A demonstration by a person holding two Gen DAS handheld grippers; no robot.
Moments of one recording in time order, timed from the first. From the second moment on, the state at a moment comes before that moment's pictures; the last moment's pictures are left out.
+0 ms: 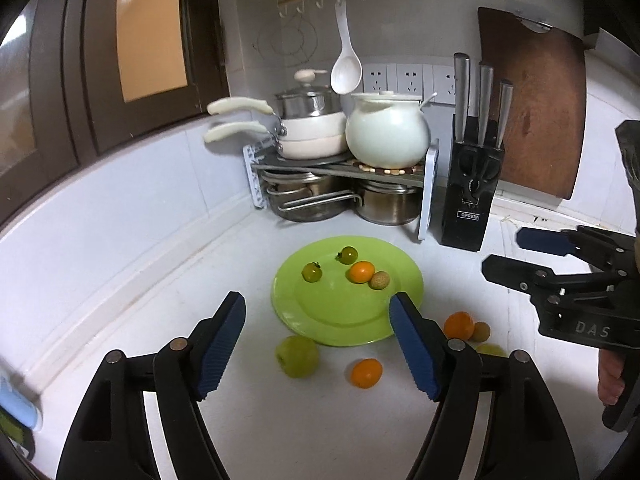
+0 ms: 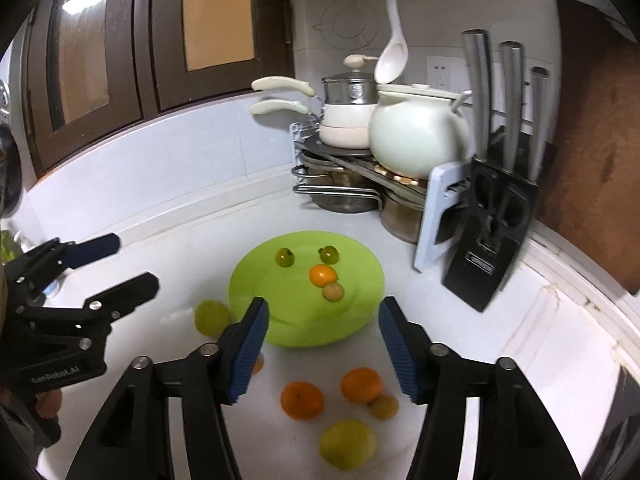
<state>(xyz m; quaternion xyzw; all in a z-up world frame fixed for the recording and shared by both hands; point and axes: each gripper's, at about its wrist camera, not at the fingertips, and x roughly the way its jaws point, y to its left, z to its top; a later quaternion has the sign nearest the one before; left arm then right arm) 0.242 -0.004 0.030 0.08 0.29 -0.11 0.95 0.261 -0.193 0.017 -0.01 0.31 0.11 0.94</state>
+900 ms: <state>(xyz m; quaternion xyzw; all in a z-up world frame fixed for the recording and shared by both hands) 0.224 -0.009 -0.037 0.10 0.35 -0.15 0.92 0.215 -0.205 -0.038 -0.01 0.36 0.02 0.93</state>
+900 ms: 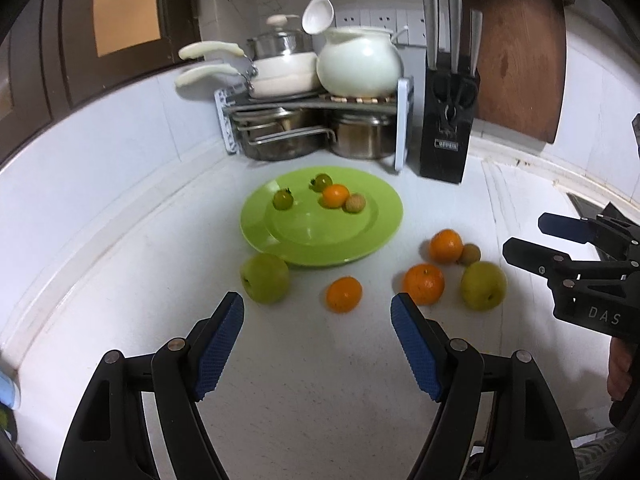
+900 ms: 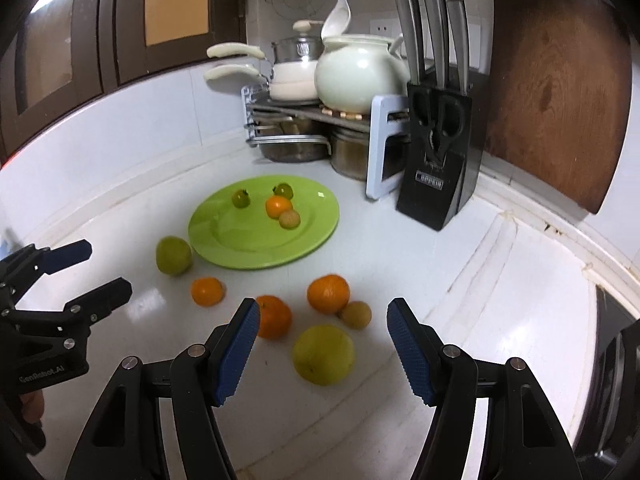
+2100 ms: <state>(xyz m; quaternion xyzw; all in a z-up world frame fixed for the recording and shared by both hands) 0.294 -0.047 -0.115 0.15 0.41 -0.22 0.87 0.255 -0.208 -0.109 0.03 0.46 0.03 0.89</state>
